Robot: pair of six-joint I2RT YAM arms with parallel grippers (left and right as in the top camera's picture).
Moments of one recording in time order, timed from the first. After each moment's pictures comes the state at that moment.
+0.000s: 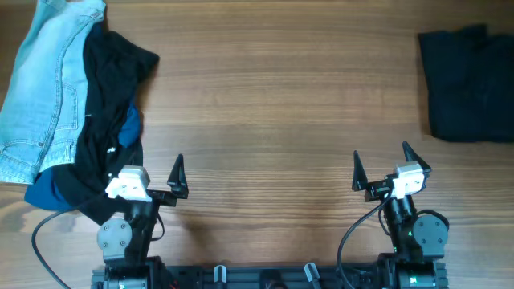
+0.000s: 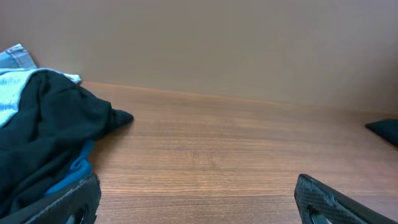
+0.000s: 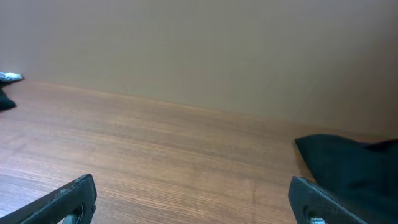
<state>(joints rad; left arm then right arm) 0.09 0.01 0.01 -0.05 0.25 -0.18 0.00 0.02 0.01 0.01 -0.15 -0.11</state>
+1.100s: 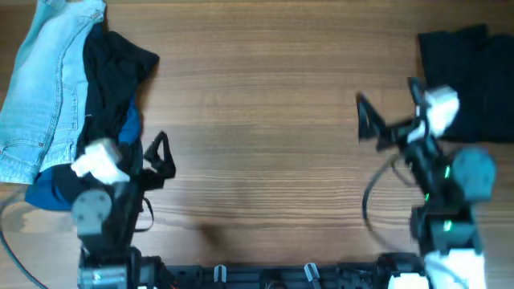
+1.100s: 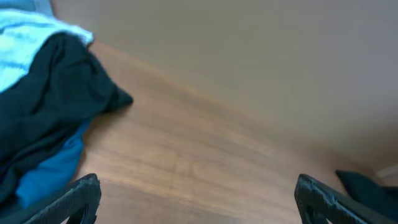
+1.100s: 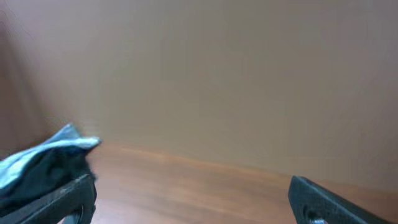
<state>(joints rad) 0.09 0.42 0.43 -0.25 0.17 -0.47 0.00 0.78 0.66 0.16 -0.38 0.09</state>
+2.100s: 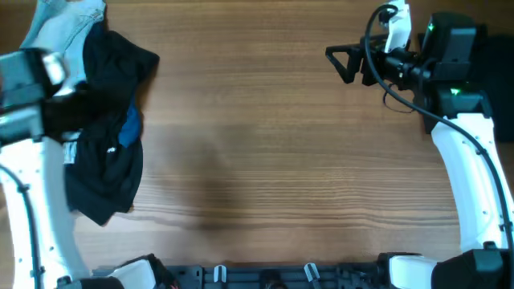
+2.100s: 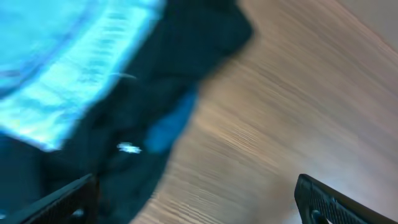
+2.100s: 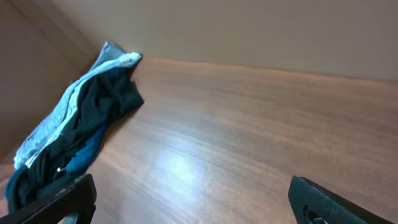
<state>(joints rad) 0.35 1.39 1.40 -1.03 0.11 -0.29 0.00 1.47 1.31 -0.43 -0.65 0.02</state>
